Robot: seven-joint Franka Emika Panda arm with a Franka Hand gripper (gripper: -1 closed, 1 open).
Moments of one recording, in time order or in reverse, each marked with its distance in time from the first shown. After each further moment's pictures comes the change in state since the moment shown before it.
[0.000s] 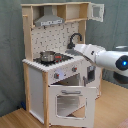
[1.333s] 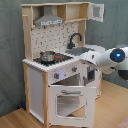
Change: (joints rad) arm 0.194 0.215 -0.095 -0.242 0.135 -0.102 -0.025
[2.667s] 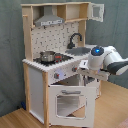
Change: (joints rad) arm -0.011 0.370 -0.075 -0.134 0.134 0.030 -0.010
